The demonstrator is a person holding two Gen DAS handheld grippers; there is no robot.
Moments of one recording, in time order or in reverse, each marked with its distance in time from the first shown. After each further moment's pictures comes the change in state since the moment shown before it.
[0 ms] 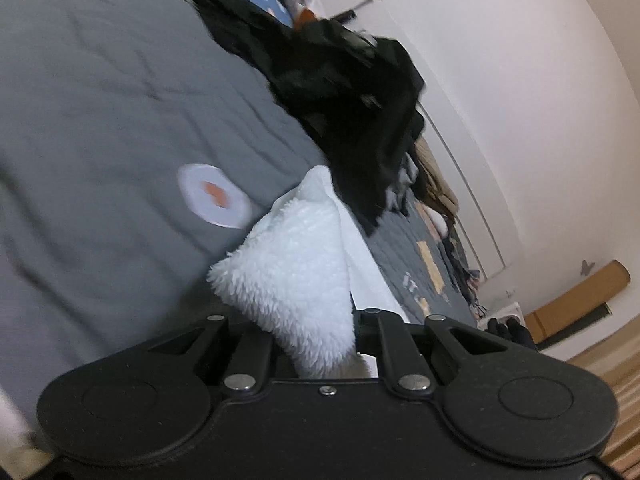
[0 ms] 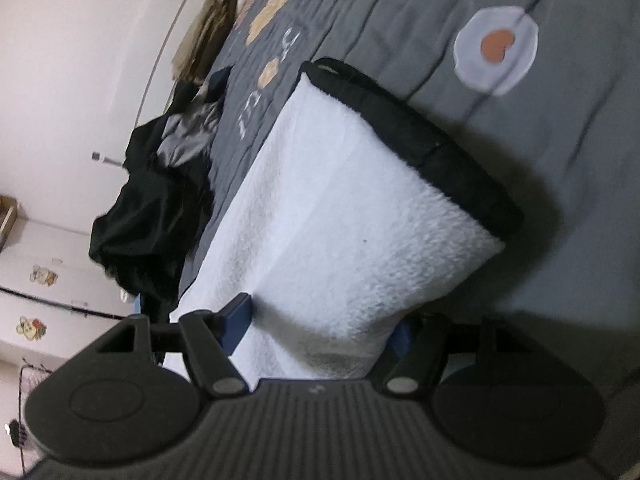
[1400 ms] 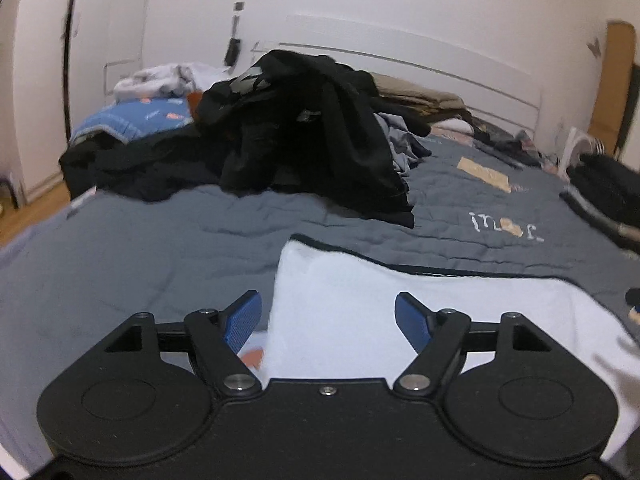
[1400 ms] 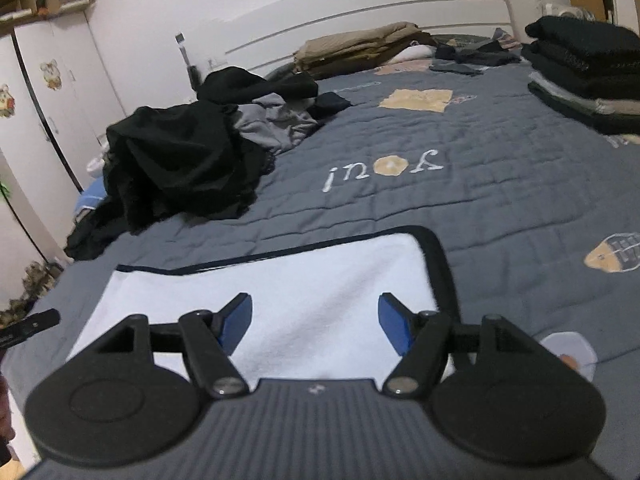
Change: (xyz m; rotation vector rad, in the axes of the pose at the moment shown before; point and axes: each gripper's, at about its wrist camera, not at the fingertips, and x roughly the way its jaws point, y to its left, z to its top) left arm 0.049 -0.088 0.034 0.826 0.012 0.210; right arm 0.009 0.127 0.018 -0.797 -0.124 -0.158
